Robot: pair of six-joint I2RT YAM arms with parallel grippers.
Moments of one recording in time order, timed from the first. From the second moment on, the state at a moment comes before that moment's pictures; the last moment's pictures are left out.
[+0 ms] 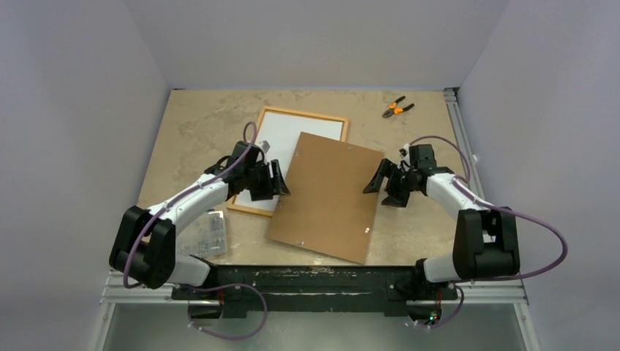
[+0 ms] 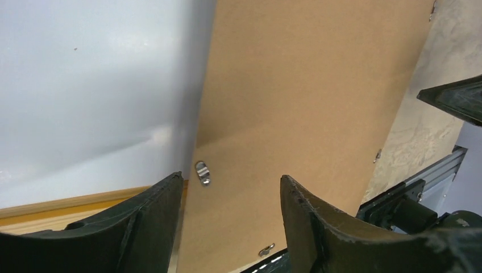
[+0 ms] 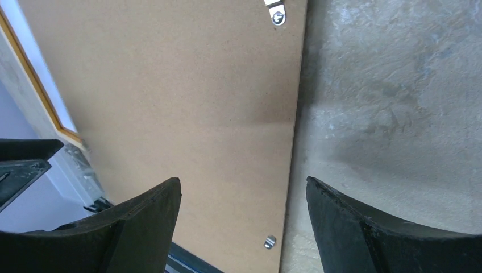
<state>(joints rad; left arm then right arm) -0.42 1.36 0.84 -0.39 0.28 -0.62 0.07 1.41 0.78 -0.46 -0.46 0.53</state>
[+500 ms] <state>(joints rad) -0.42 1.55 0.87 -0.34 0.30 -0.60 0.05 1.49 0.65 -0.17 -0.60 0.60</state>
